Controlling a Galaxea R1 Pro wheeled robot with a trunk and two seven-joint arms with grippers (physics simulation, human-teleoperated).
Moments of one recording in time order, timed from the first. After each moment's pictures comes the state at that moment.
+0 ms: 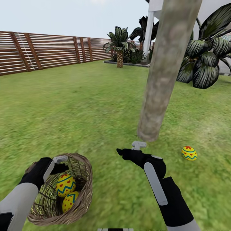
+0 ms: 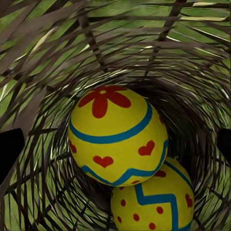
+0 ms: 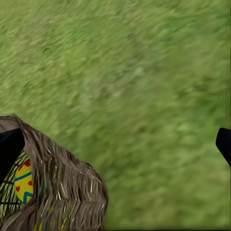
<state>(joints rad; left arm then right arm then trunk) -0.79 0.20 0.09 -0.60 0.10 0.78 -0.01 -0.48 0.13 0.25 -1.59 -0.49 0.86 -0.21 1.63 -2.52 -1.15</state>
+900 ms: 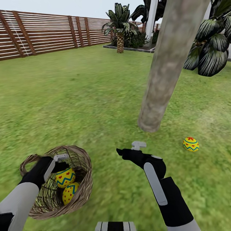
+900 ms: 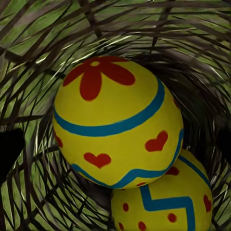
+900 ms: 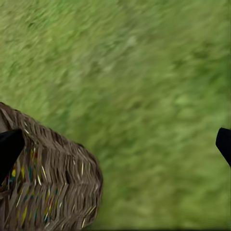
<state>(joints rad) -0.79 0.20 0.09 -0.62 0.10 0.77 -0.01 -0.48 0.13 0.25 -1.59 -0.49 0.86 -0.21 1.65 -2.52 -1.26</state>
